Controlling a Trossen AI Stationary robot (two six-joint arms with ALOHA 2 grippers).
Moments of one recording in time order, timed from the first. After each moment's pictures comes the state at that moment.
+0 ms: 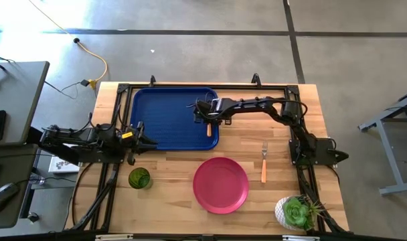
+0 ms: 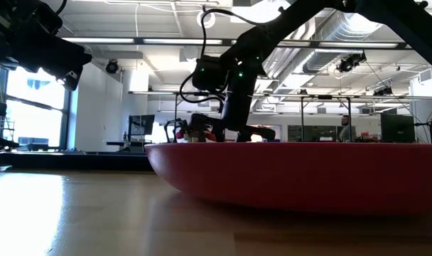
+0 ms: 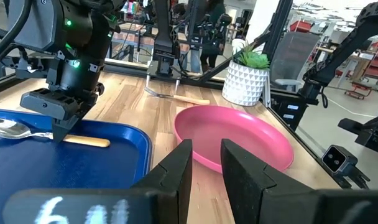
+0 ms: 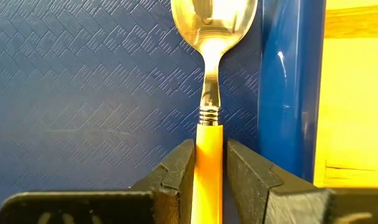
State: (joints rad) left arm -0.11 0.01 0.06 -0.13 -0.02 -0.18; right arm -0.27 2.19 1.62 -0.69 0.16 1.26
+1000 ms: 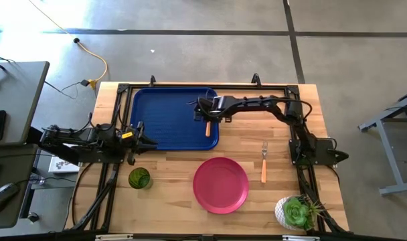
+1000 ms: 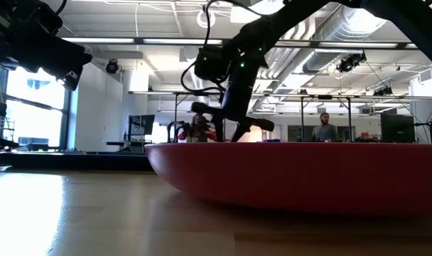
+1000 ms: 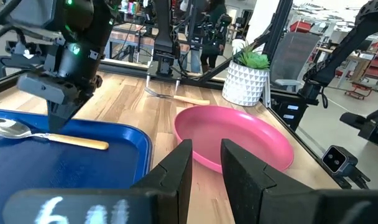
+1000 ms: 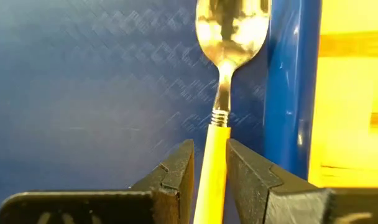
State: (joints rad) left arm -0.11 0.01 0.06 -0.13 -0.02 -0.18; right arm -0.28 2.14 1.62 -0.69 0.18 1.23
